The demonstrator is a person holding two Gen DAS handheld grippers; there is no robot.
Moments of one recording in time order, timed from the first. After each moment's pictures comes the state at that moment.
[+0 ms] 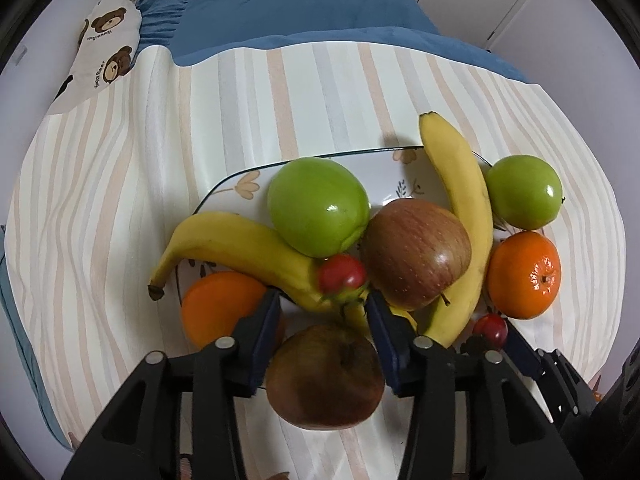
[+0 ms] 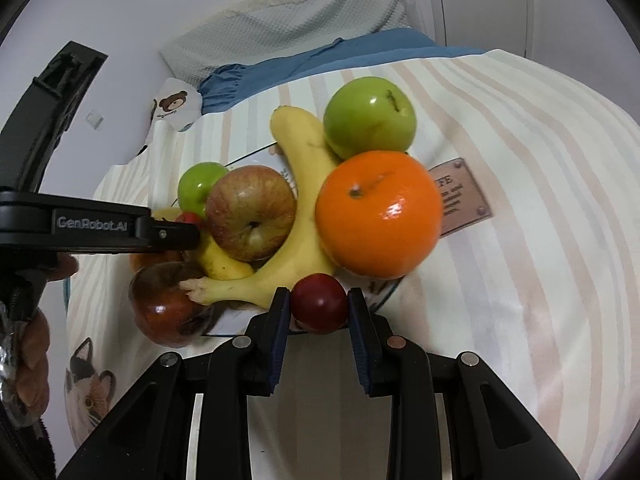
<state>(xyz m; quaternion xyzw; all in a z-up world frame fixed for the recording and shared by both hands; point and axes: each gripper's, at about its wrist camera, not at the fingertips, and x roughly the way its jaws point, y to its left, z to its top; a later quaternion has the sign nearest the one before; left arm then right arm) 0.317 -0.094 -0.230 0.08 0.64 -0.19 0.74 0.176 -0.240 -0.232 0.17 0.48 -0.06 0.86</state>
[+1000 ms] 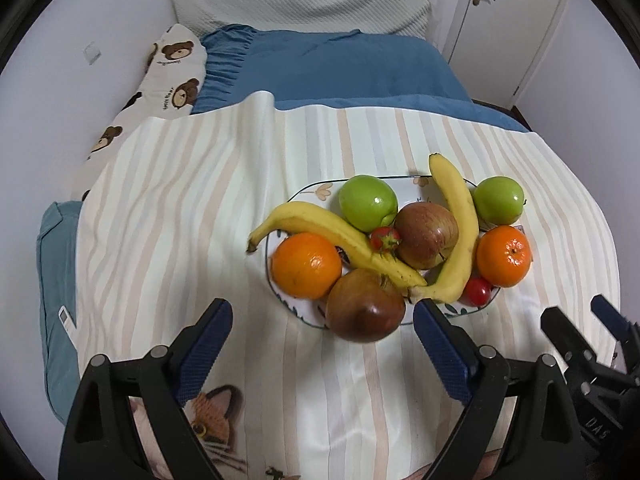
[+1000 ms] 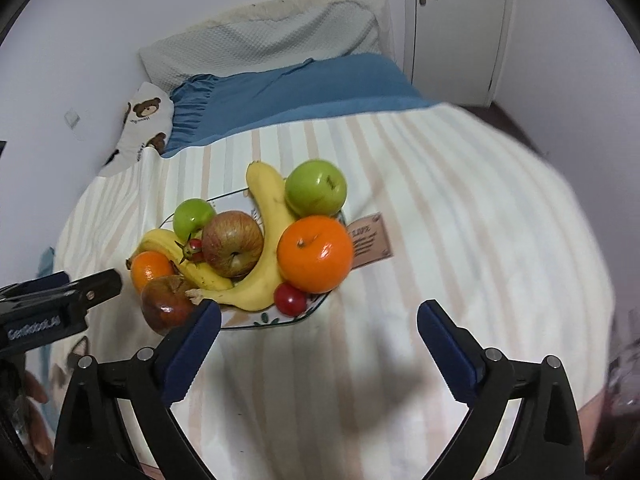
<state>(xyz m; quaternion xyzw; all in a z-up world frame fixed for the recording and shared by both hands) 0.240 -0.039 -0.148 0.06 0.55 -0.12 0.82 0.145 -0.247 -0.133 0.10 0.48 -0.13 0.86</state>
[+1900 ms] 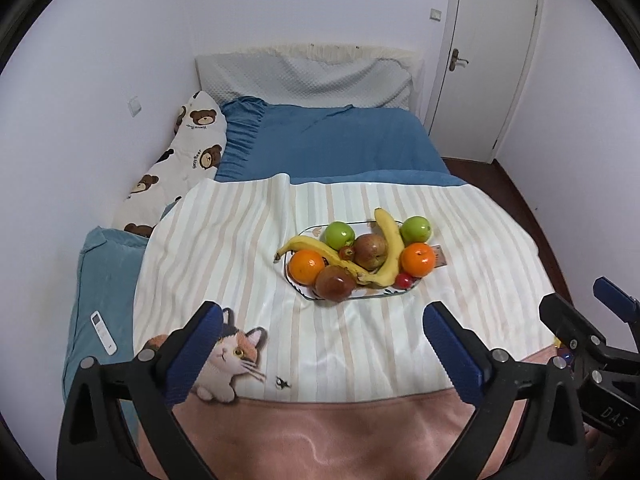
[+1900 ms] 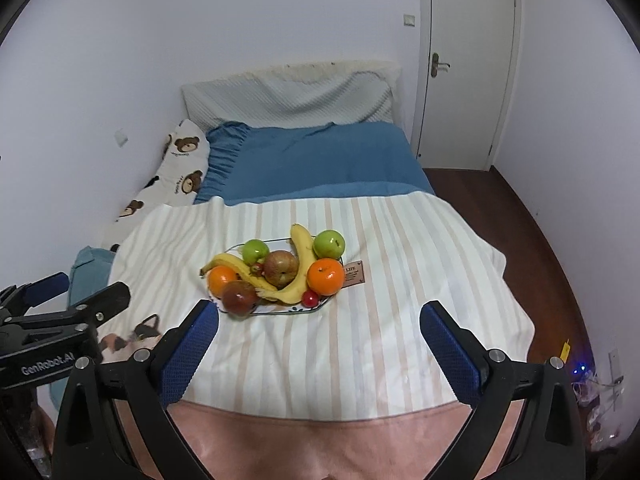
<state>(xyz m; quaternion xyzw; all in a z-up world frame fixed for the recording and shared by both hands) 0.086 -0.005 0.017 0.04 0.44 -0.13 0.89 0.001 -0.204 0.059 0.06 0.40 -0.10 0.91</state>
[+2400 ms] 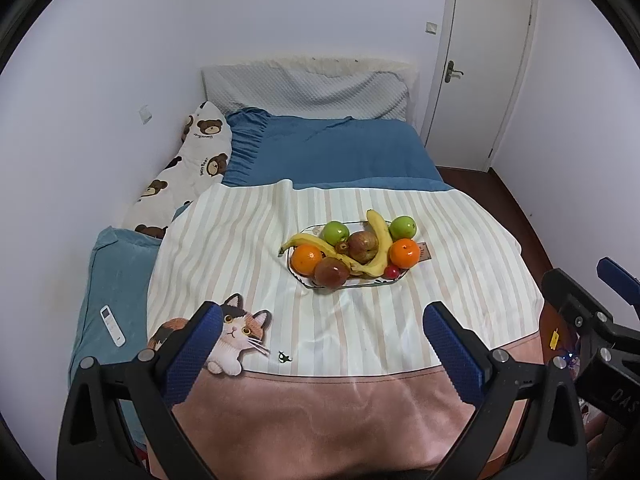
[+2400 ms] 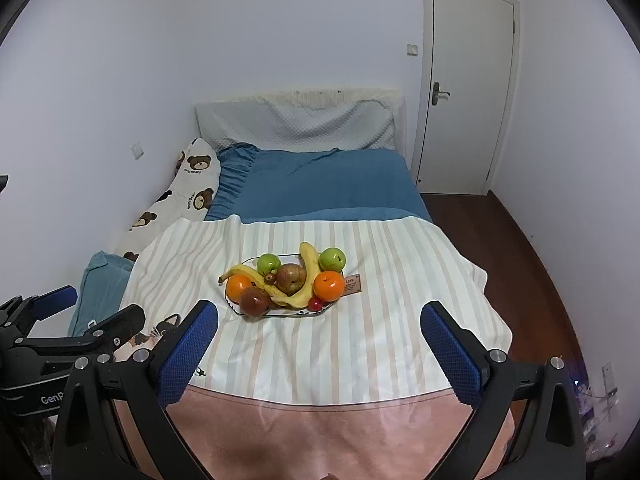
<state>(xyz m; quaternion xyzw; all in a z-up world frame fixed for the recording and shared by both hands) 0.030 0.006 0.050 0.04 0.42 -0.12 0.90 -0.060 -0.182 0.118 0.03 0.36 -0.10 0.93</state>
